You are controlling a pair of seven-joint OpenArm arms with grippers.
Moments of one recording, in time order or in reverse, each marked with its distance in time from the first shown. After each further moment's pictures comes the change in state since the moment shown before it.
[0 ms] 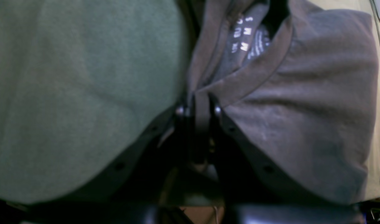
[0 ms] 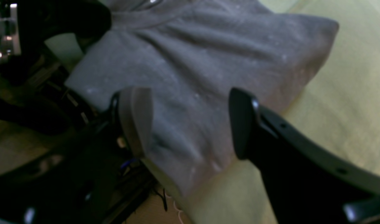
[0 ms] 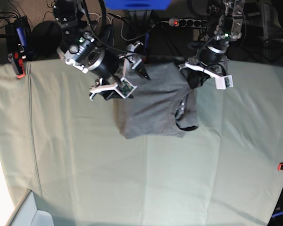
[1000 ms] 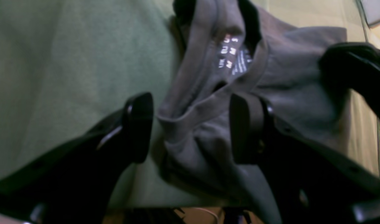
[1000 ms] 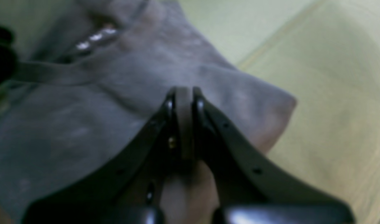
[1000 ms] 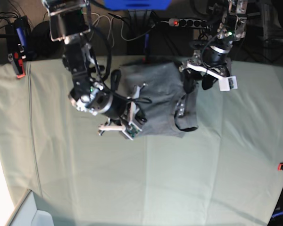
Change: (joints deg) left arm 1.8 -0.8 0.3 5.5 0.0 0.3 -0.1; right arm 21.6 -1.9 0.0 -22.6 0.1 0.0 0.5
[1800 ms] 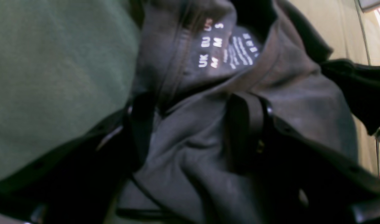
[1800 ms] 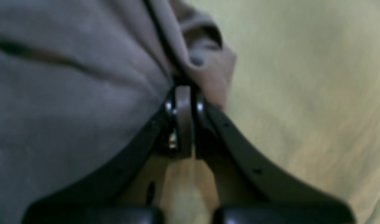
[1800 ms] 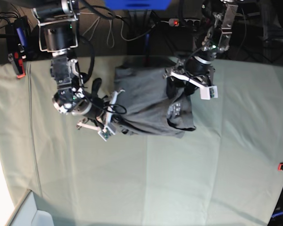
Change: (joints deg) left arm -8.3 2.1 5.9 -11.9 0.0 -0.1 -1.1; right arm 3.9 4.0 7.9 -12.5 0.4 0.0 0.6
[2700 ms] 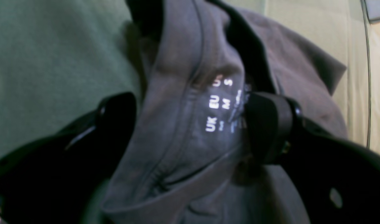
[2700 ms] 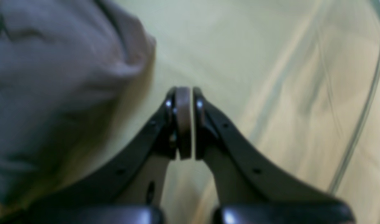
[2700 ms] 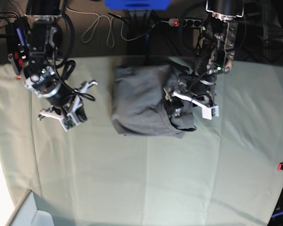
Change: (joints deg) left arm -8.9 3.0 -6.1 -4.2 -0.1 -1.0 11.5; right arm -15.2 1.2 12.5 26.6 -0.5 0.0 0.4
